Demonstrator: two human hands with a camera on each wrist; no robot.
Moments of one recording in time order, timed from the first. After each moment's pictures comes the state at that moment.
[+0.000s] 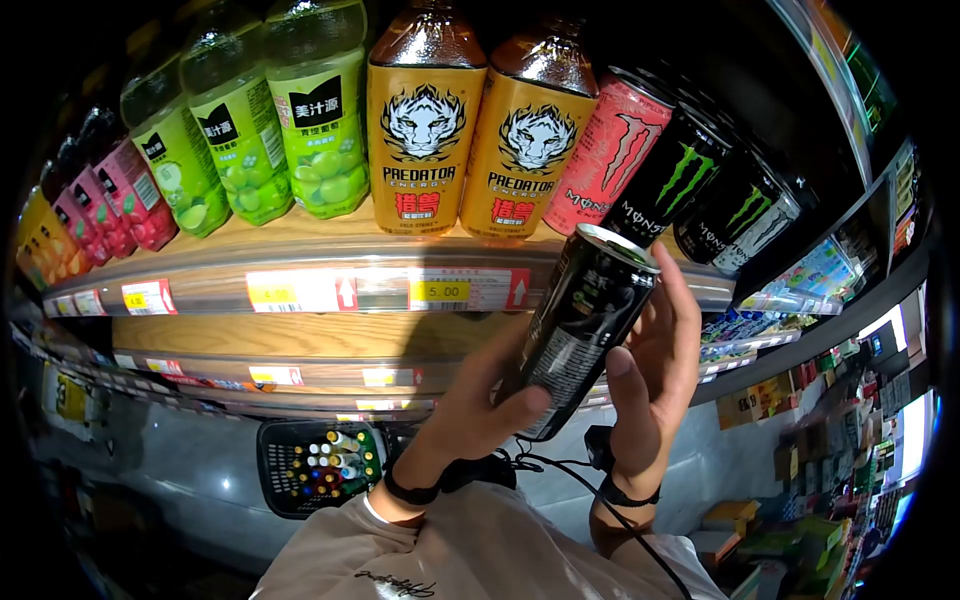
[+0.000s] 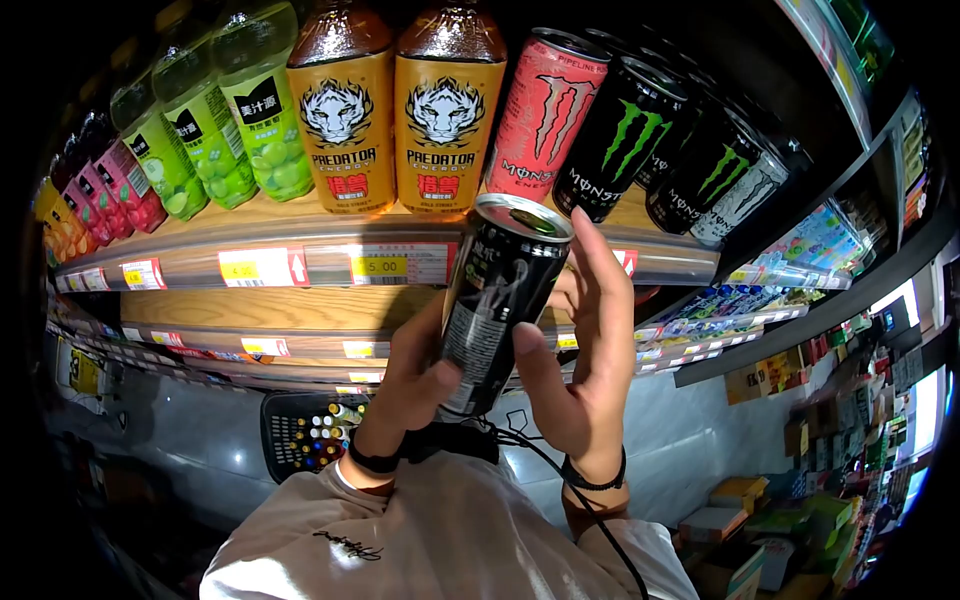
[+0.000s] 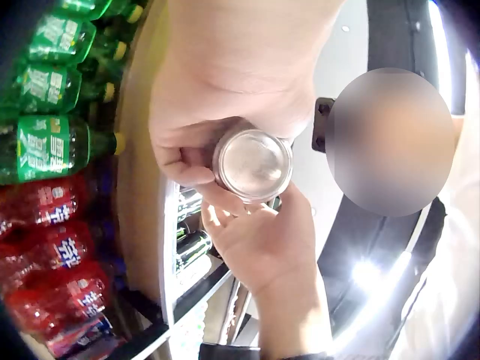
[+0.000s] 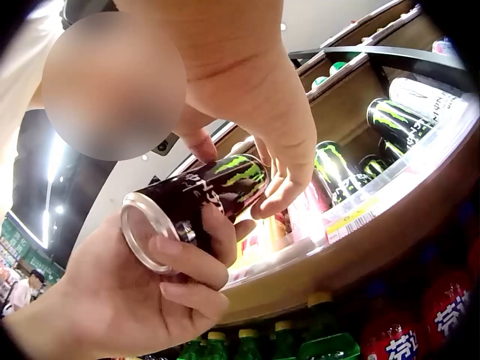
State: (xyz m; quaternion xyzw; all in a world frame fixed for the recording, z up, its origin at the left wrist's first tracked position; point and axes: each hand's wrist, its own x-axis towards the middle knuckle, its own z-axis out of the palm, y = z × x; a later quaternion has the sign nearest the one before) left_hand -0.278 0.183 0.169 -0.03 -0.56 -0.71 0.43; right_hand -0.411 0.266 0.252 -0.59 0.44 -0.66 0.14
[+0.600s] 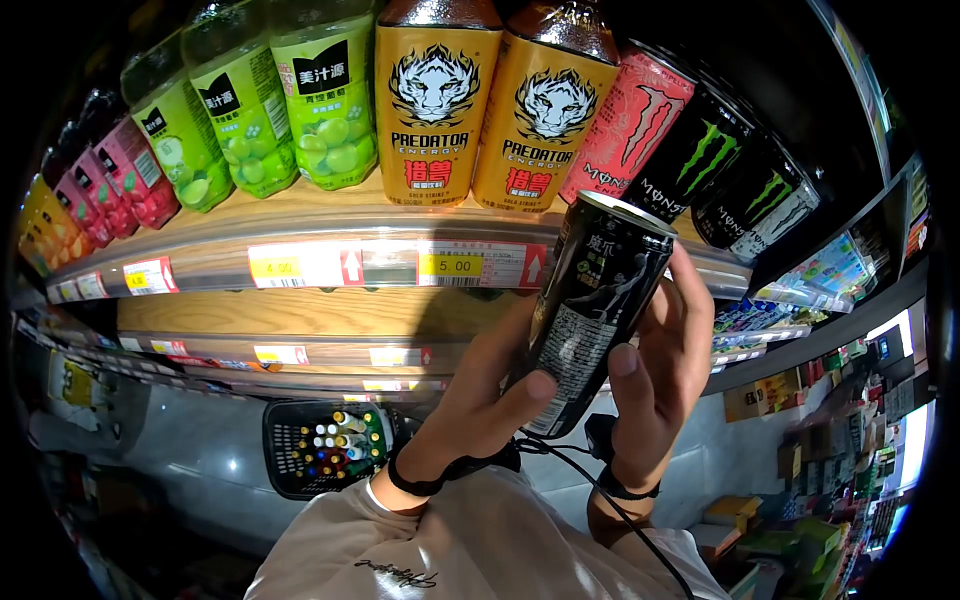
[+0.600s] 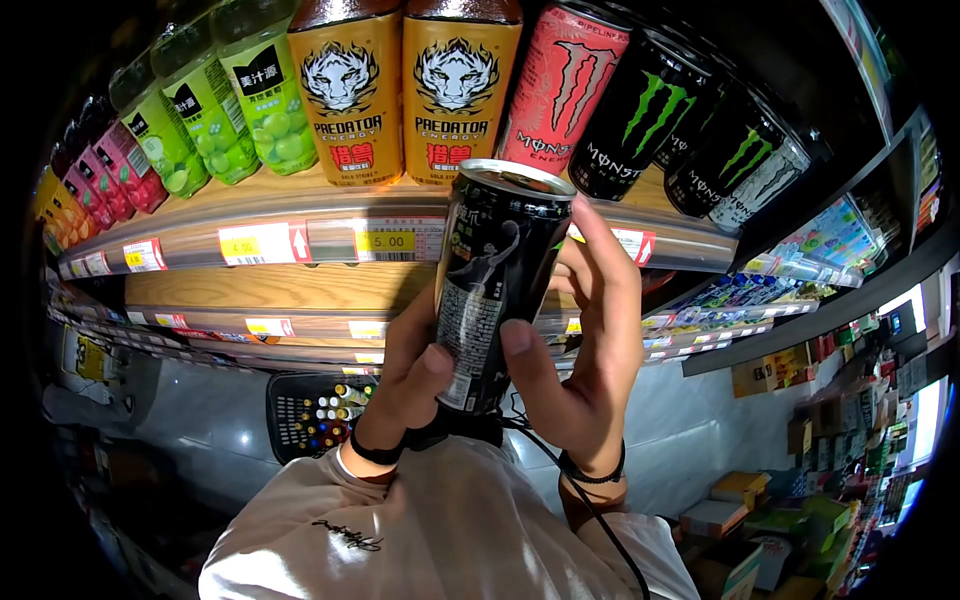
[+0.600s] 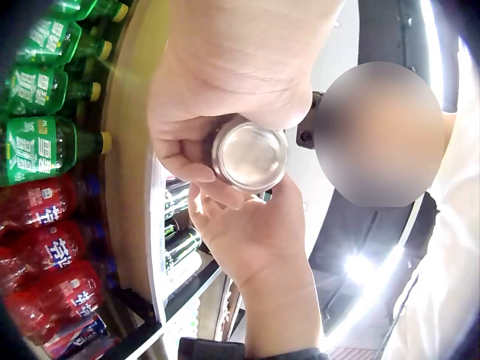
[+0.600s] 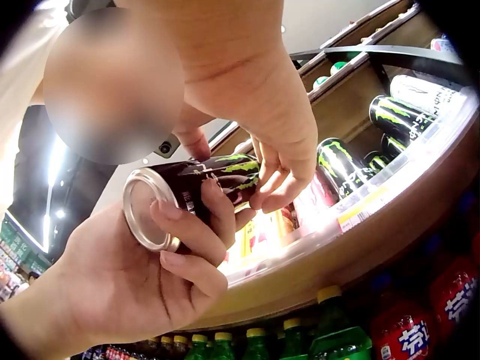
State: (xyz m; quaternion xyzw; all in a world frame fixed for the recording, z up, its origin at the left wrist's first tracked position) left_hand -0.271 0.196 0.183 -0.02 -0.54 -0.71 0.46; right_hand -0.404 0.265 0.245 -0.59 0.43 -0.67 0.13
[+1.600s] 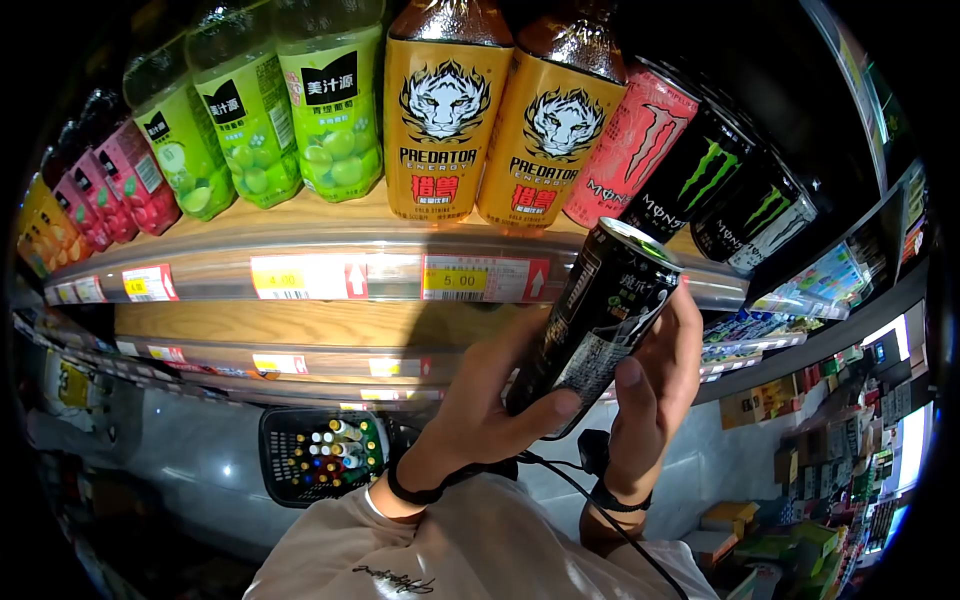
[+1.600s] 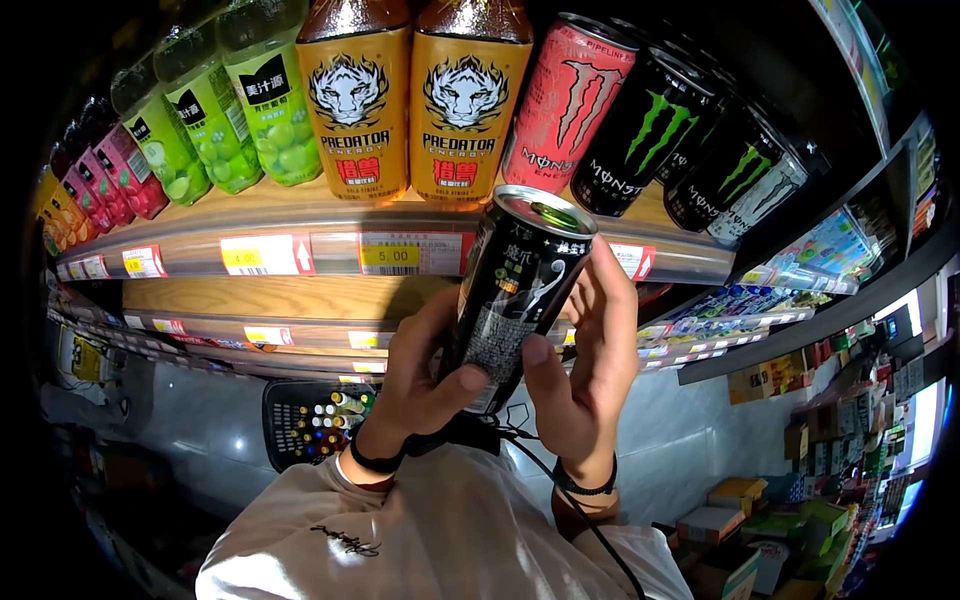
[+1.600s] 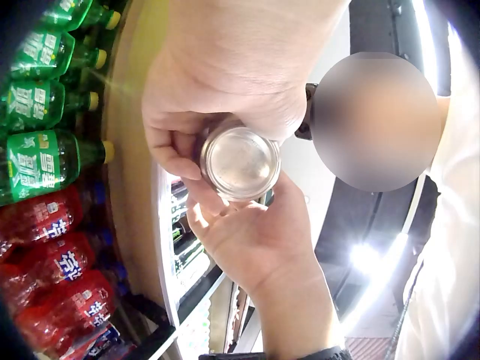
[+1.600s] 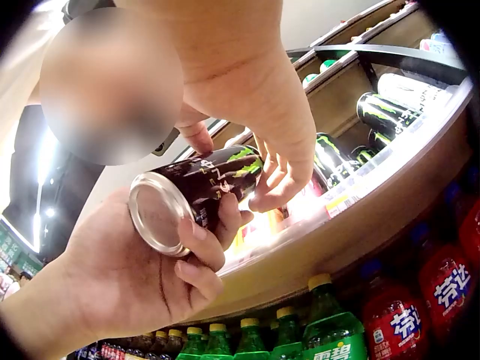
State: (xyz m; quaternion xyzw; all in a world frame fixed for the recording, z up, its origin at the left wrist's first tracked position) left_hand -0.267 0.184 0.179 0.05 -0.66 -0.58 0.48; right_hand -0.407 0.267 0.229 -0.57 0.44 -0.68 0.13
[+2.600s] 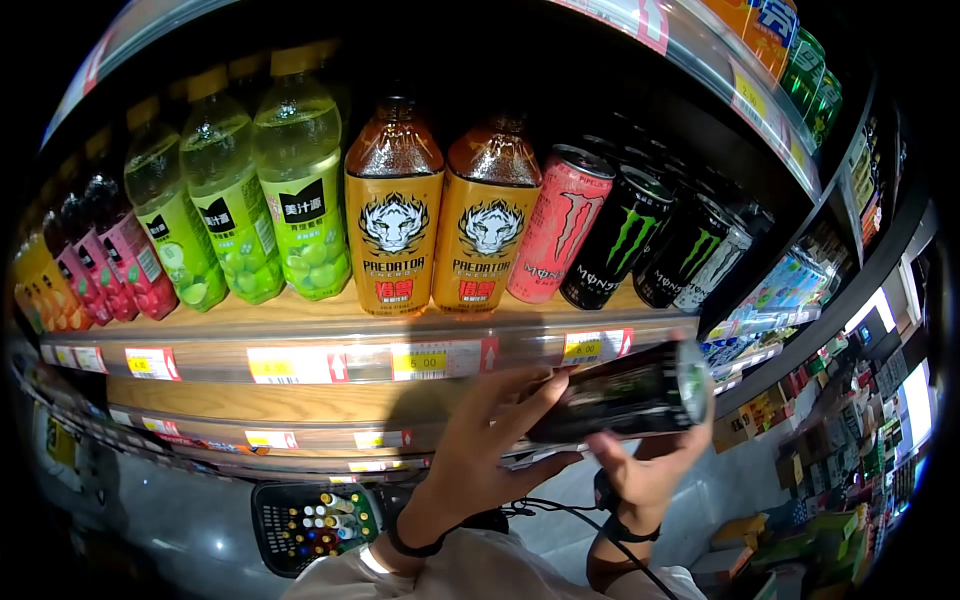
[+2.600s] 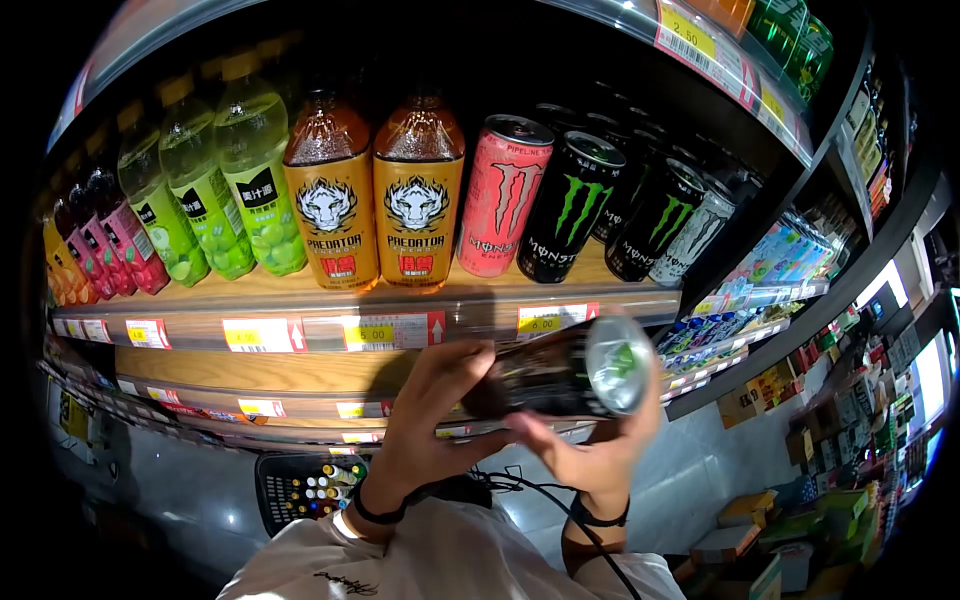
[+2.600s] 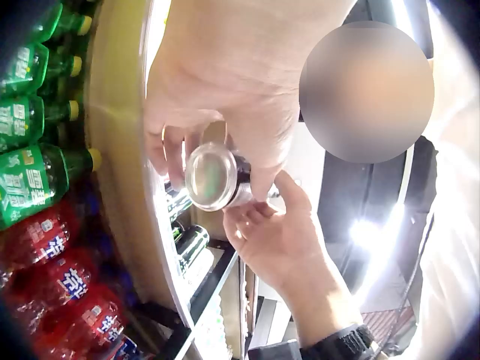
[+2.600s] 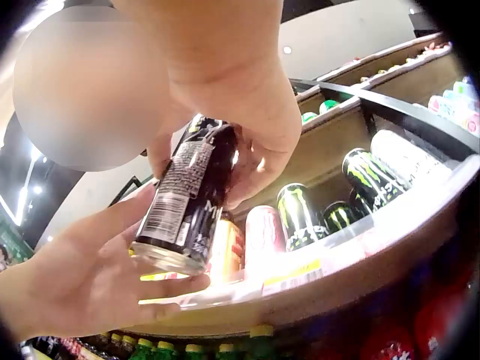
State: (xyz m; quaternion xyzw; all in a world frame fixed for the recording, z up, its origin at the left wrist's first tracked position) left_hand -0.285 0.189 0.197 0.04 -0.76 -0.35 0.54; right_hand -0.434 0.297 0.246 -0.55 0.47 -0.69 -0.05
